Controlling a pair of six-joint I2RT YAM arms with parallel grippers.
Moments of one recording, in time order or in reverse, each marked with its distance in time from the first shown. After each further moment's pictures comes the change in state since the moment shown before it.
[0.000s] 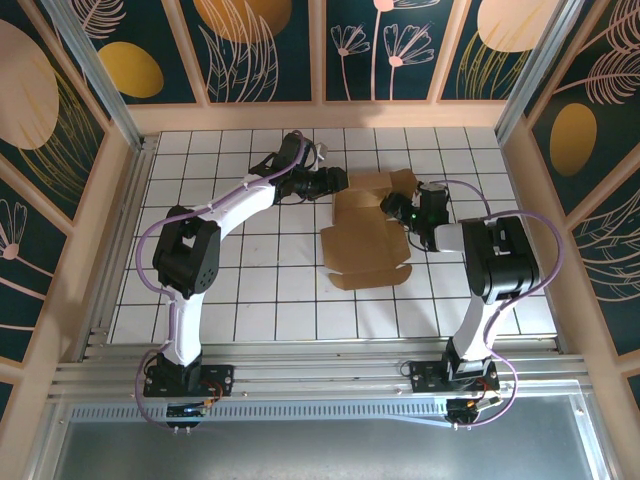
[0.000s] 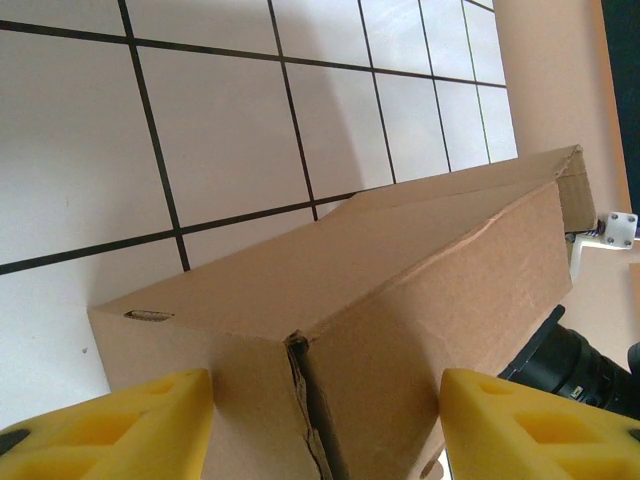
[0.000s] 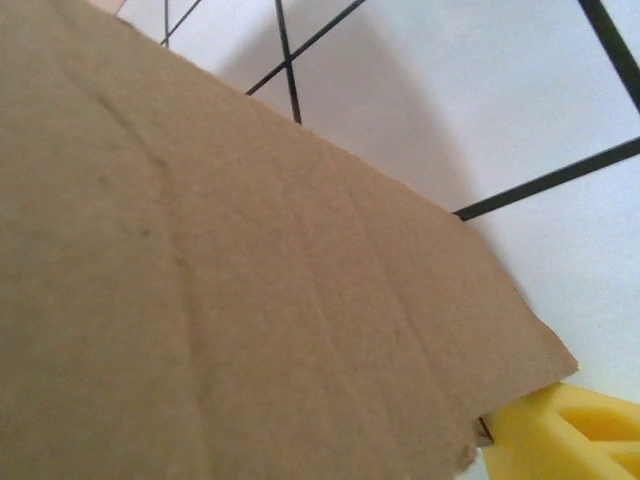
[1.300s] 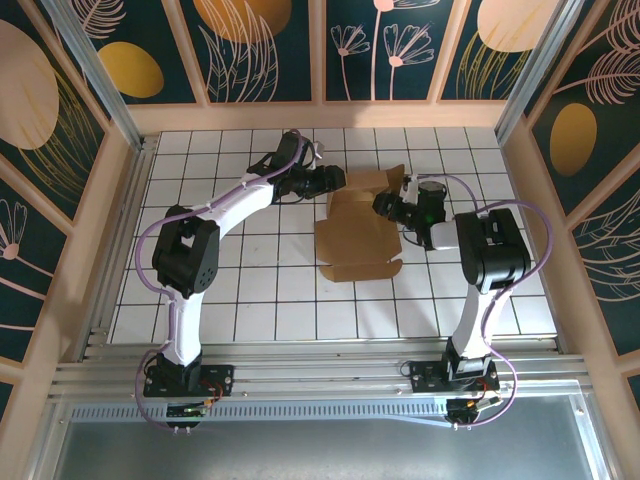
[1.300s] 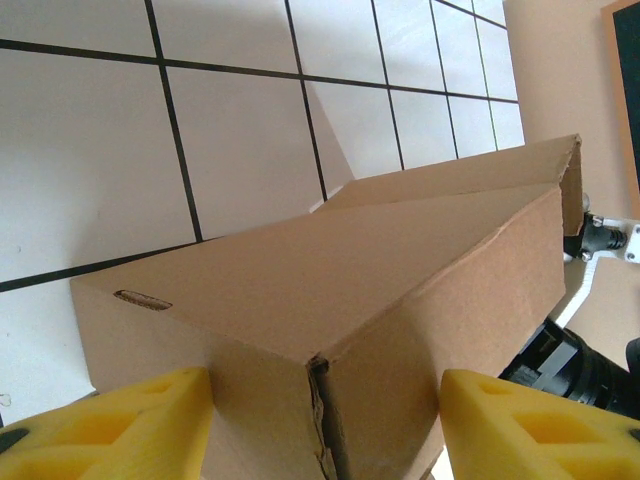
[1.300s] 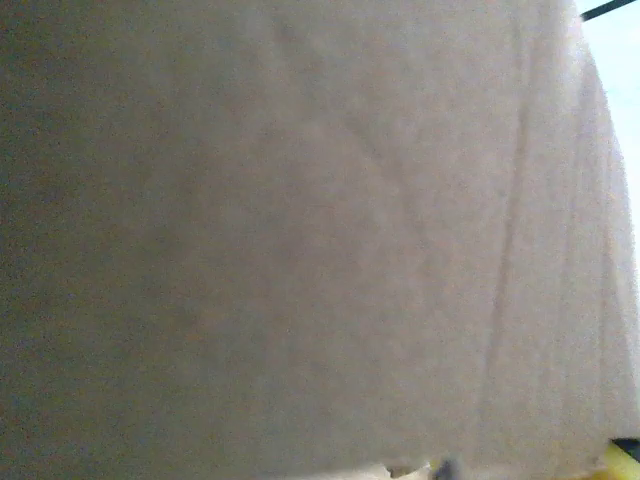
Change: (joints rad) left arm 0.009 0.000 0.002 -0.002 -0.023 0.000; right arm 0.012 0.087 0.035 0.149 -0.207 -0.158
